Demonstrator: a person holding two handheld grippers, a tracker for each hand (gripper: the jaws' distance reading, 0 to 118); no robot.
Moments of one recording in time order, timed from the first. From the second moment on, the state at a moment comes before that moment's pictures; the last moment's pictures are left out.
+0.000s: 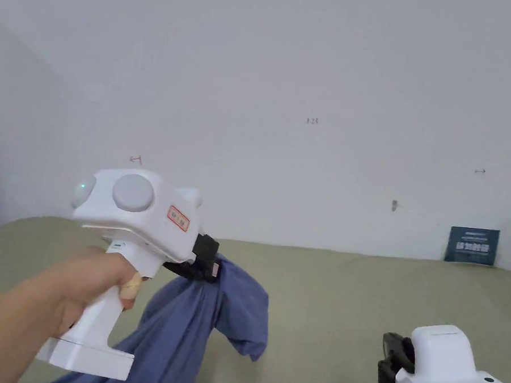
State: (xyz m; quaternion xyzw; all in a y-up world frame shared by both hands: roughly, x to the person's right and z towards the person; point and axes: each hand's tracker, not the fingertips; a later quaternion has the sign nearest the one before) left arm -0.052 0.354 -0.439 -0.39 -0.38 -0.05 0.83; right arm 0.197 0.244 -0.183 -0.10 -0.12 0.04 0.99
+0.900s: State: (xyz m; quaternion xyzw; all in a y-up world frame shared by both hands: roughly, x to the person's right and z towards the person) left arm 0.071 0.242 -0.322 -0.34 -0.45 -0.06 0.83; right arm 0.301 0.240 -0.066 -0.14 -0.25 -0.01 0.96
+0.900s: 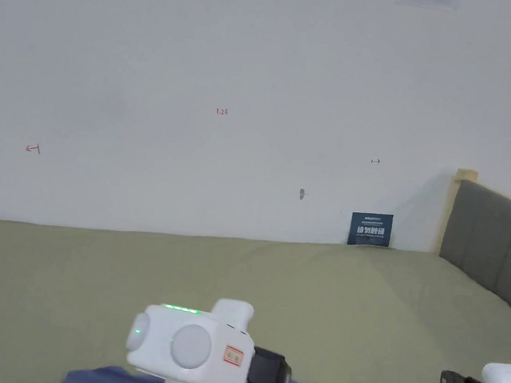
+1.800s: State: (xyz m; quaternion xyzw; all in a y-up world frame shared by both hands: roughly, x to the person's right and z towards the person) left arm -0.129 0.194 -0.426 -0.37 -0.23 -0.02 0.90; right arm 0.248 0.196 -0.124 -0.14 -0.19 -0.01 0.97
